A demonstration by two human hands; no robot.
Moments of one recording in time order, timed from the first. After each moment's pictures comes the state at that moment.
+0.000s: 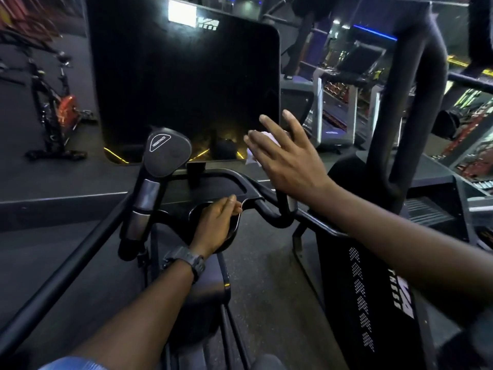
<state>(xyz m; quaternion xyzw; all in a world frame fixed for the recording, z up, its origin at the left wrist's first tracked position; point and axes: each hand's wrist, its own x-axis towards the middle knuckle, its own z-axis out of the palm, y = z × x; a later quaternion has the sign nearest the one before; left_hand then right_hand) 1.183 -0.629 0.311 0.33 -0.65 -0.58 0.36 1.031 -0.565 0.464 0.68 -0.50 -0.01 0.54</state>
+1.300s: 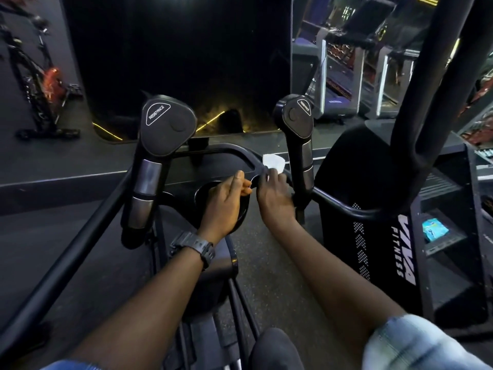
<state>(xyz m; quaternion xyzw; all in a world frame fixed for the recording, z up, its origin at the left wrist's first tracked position) 1.183 -0.633 0.304 0.31 -0.68 -0.56 0.36 1.059 -0.577 0.301 0.50 -0.82 -0.11 0.24</state>
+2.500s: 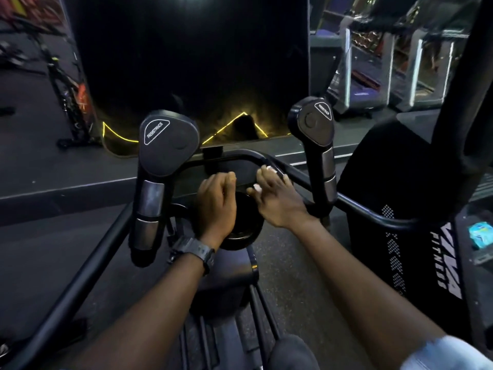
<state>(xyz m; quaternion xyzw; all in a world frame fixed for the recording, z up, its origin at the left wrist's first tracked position) 1.193 -0.671 0.300 0.40 -0.75 -0.30 0.44 1.039 -0.612 0.304 0.60 -0.80 0.05 -0.05</state>
